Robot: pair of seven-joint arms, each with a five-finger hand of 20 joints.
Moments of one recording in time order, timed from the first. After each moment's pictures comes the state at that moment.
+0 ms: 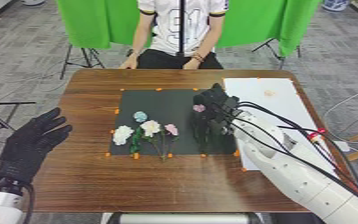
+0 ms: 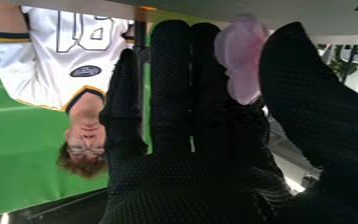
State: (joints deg) left arm 139.0 -57.4 -111.1 -127.5 38.8 6.1 8.7; right arm -66.0 -57.3 47.4 -82.8 -145.9 7.4 -4.4
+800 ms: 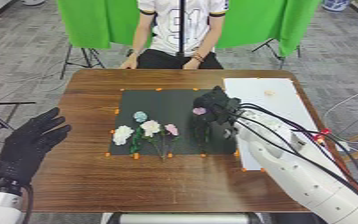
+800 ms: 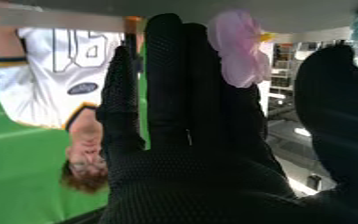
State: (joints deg) left arm 139.2 -57.5 -111.5 -127.5 38.8 6.1 8.7; right arm -69.1 -56.0 52.0 -88.5 -142.1 -2.0 -7.0
